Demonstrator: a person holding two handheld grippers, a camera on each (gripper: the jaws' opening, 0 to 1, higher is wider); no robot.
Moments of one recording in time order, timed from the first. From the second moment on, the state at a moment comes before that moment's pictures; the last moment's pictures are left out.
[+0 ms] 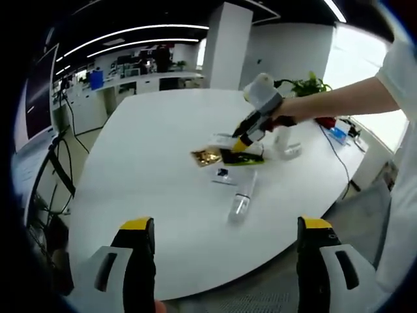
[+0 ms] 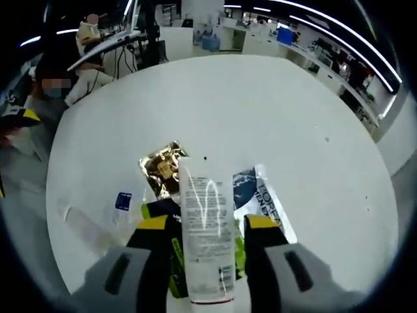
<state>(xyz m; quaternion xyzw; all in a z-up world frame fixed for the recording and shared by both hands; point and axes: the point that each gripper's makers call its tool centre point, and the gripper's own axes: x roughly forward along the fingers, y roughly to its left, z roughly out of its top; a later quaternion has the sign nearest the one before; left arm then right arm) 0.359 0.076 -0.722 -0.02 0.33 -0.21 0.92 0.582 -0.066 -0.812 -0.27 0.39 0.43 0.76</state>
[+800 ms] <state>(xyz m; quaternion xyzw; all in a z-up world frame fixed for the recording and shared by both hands) 0.359 0.076 -0.723 -0.01 0.33 -0.21 0.92 0.588 -0.066 -0.822 -0.28 0.38 0.42 0.77</state>
